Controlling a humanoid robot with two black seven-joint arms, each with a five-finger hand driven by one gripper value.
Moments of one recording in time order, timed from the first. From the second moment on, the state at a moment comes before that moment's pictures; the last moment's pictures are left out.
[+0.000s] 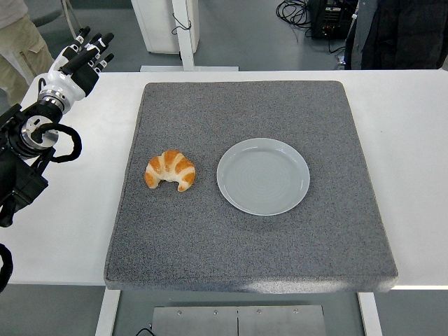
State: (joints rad) left arm -0.97 0.25 -0.78 -0.41 -0.01 -0.23 -0.14; right arm -0.12 0.00 0.00 0.12 -0.10 -0.09 0.28
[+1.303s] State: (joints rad) left arm -1.03 0.12 -0.78 -0.41 -0.01 -0.24 -0.15; right arm -0.12 0.00 0.00 0.12 -0.10 -0.09 0.28
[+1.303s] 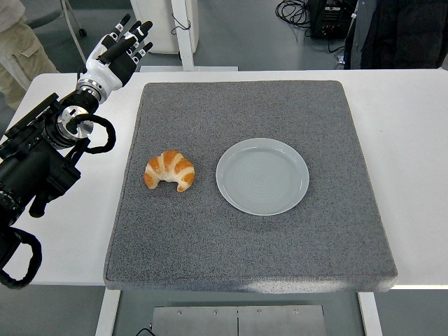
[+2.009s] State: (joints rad) left arm -1.00 0.19 -0.69 -0.72 0.01 -0.20 -0.15; right arm -0.12 0.00 0.00 0.12 -0.10 -0.09 0.28
